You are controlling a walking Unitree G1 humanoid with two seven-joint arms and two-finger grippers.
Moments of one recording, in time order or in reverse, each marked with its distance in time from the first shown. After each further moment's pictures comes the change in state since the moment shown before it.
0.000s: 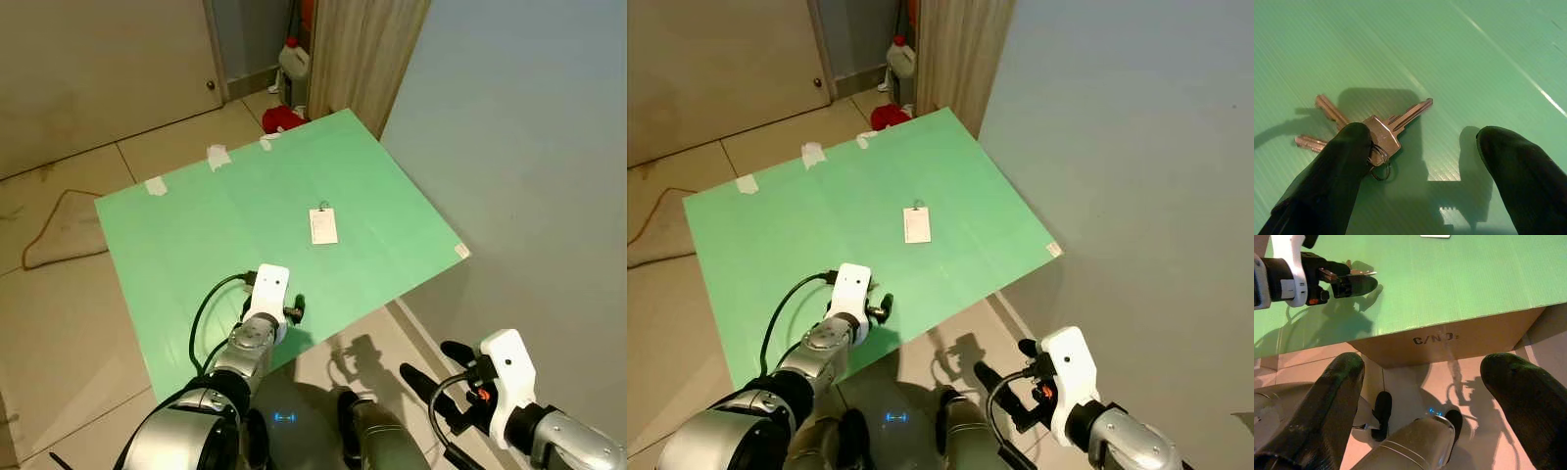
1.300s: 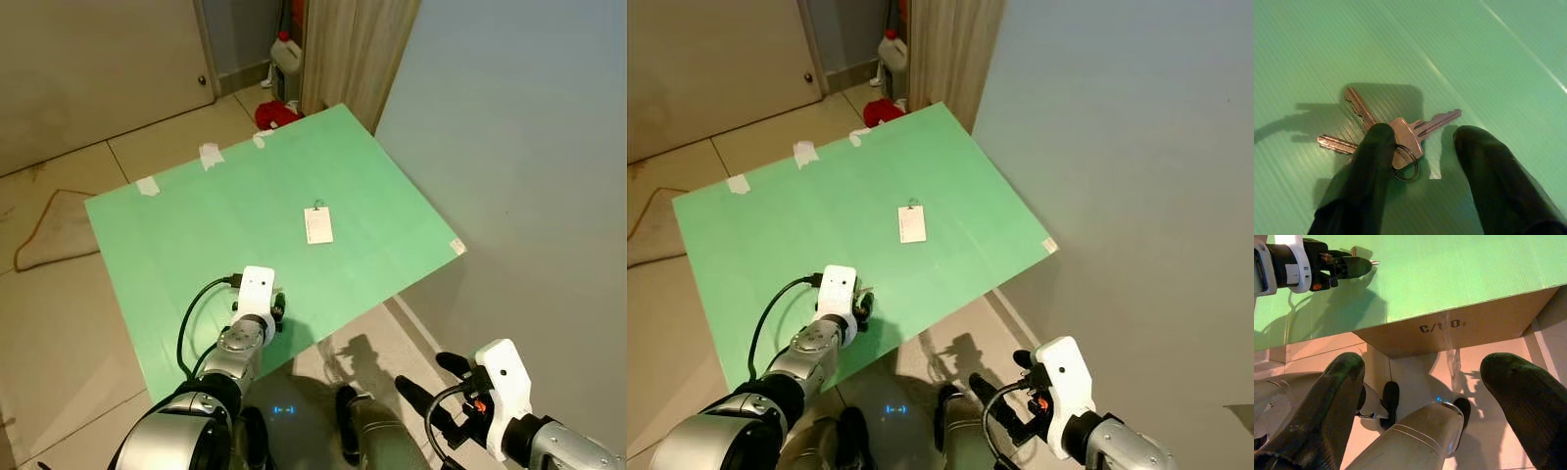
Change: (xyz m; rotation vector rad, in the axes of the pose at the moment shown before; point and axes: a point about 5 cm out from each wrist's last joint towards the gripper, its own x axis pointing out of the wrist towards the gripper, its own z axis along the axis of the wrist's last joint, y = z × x) left arm -0.002 0.016 -0.004 -0.057 -0.011 0.057; right arm -0.001 0.008 -0.007 0.017 0.032 0.025
